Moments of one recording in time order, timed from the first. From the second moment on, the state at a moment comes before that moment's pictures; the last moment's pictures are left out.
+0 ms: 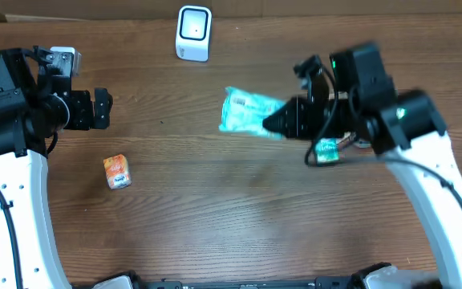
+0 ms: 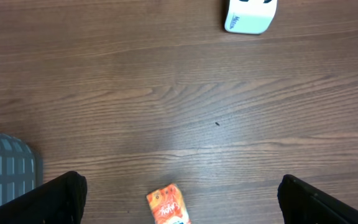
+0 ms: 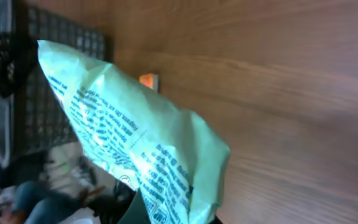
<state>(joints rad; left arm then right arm) 0.27 1.40 1.52 -1.02 0.25 0.24 0.36 1.49 1.68 -1.17 -0.58 0.40</state>
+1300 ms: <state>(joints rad) 0.27 1.40 1.52 -1.02 0.25 0.24 0.57 2.65 2.38 0.04 0.55 -1.16</state>
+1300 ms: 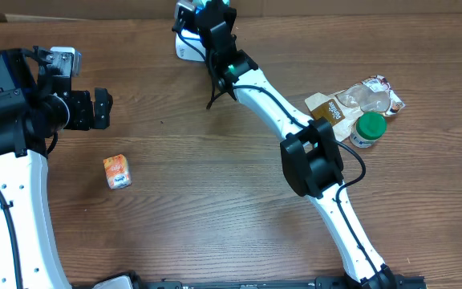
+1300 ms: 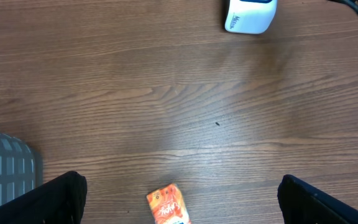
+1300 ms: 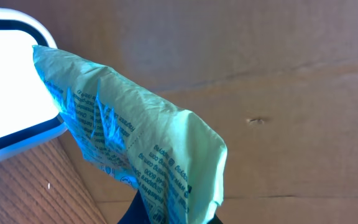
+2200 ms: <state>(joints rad) 0.27 1.40 1.52 -1.02 0.25 0.24 0.57 2.55 2.38 -0.31 0.51 -0.80</state>
